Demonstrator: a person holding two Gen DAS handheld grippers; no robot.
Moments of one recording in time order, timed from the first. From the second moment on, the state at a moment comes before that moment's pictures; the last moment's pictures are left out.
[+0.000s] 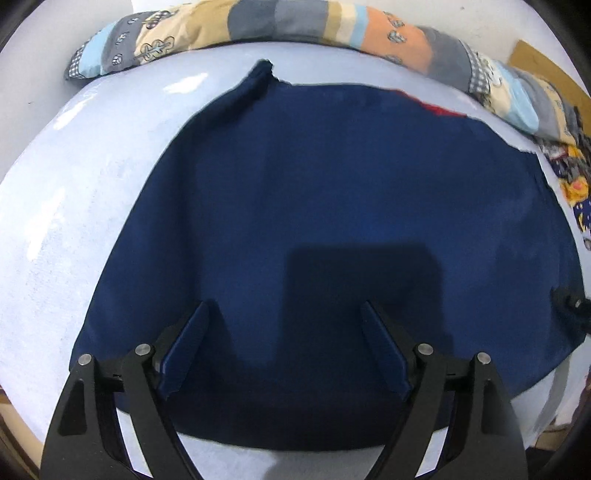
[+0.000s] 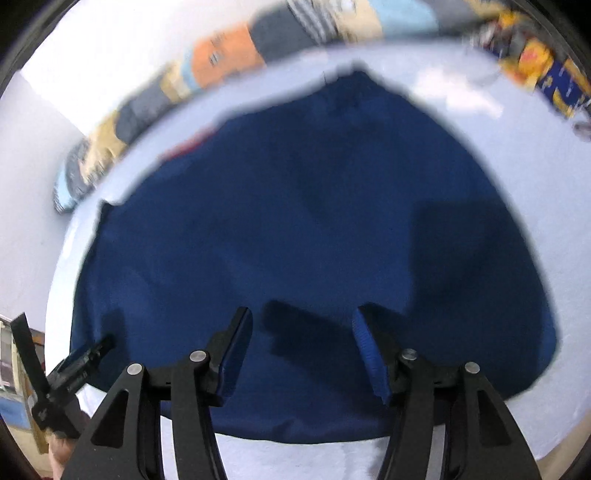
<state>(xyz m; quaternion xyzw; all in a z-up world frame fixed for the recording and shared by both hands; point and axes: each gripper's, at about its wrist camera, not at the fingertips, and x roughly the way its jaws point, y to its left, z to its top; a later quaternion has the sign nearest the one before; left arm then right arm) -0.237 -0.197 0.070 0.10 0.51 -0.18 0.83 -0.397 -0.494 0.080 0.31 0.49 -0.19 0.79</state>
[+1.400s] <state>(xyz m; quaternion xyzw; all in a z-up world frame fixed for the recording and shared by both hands) -0.253 -0.283 0.116 0.14 0.39 -0.24 0.88 -0.309 -0.435 0.122 0.19 0.46 -0.17 0.85</state>
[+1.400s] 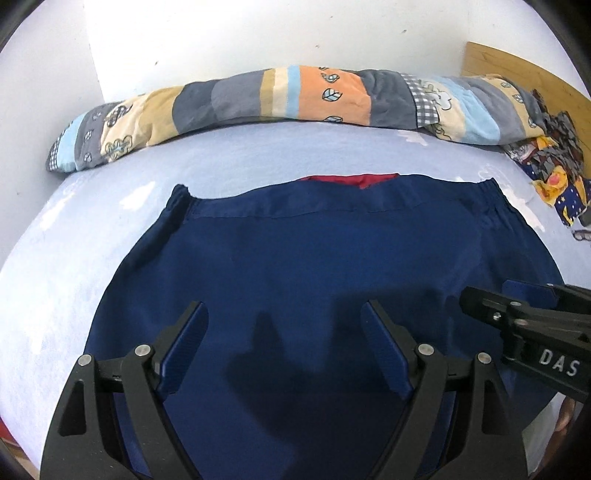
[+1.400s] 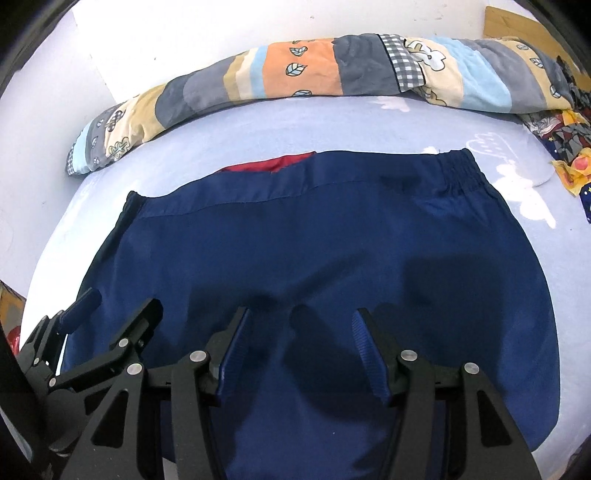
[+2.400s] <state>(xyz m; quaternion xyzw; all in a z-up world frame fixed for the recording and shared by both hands) -0.255 -0.286 0.119 0.15 0.38 -0.25 0.88 -0.298 -0.436 0.094 0.18 0.51 -0.17 0.83</state>
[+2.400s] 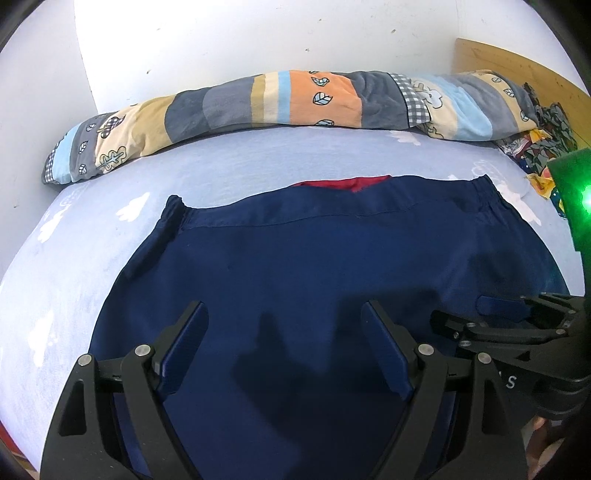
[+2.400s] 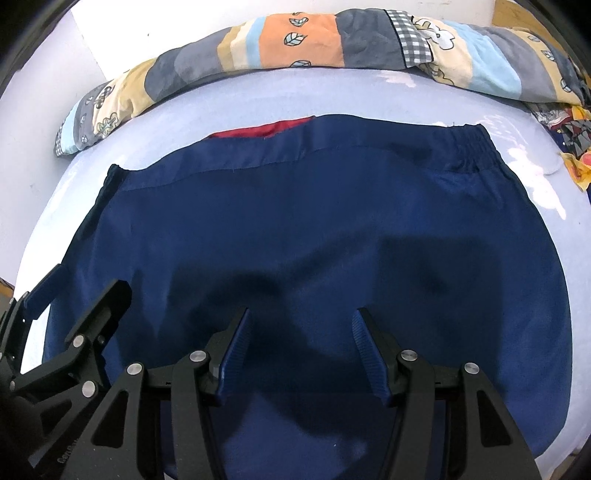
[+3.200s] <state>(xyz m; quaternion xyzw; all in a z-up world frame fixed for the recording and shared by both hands) -0.260 -0.288 0.122 0.16 0.37 -0.26 0.88 -0.315 -0.456 0.108 0.20 0.49 -0.19 0.83</state>
